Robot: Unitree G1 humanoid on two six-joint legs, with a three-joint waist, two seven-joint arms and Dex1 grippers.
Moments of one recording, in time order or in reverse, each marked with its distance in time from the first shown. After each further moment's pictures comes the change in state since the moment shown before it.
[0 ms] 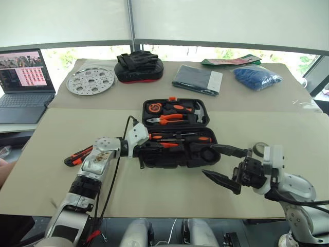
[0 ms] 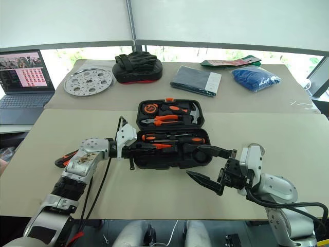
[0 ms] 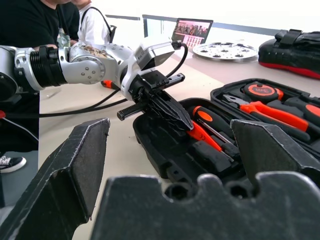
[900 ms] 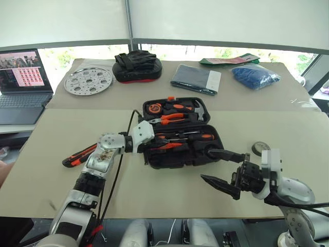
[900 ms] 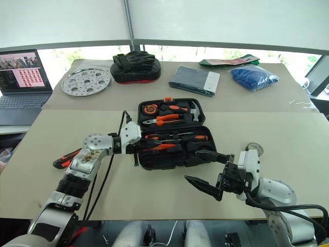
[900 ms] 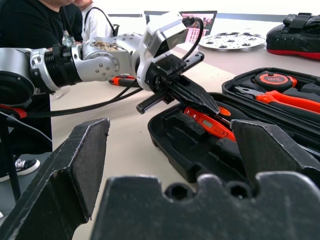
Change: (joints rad) left arm -0.037 -0.042 -0.030 0.027 0.039 -0.134 0.010; right arm 0.042 0.000 0.006 -0.035 0.019 0.039 -0.005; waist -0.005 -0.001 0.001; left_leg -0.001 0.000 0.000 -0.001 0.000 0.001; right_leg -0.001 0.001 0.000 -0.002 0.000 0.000
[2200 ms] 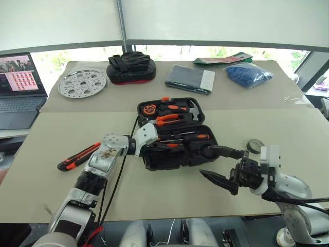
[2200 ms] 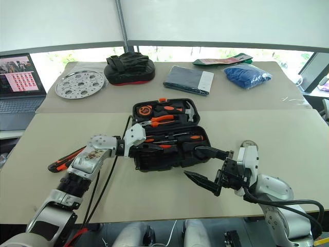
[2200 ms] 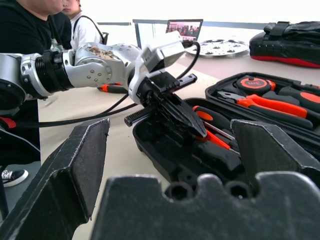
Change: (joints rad) left arm 0.010 0.021 -0.003 -0.051 -0.050 0.192 0.022; right arm -0.046 0.018 0.017 0.038 -0.004 0.000 -0.010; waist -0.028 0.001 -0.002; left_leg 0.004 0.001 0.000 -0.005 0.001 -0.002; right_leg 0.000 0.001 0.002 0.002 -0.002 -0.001
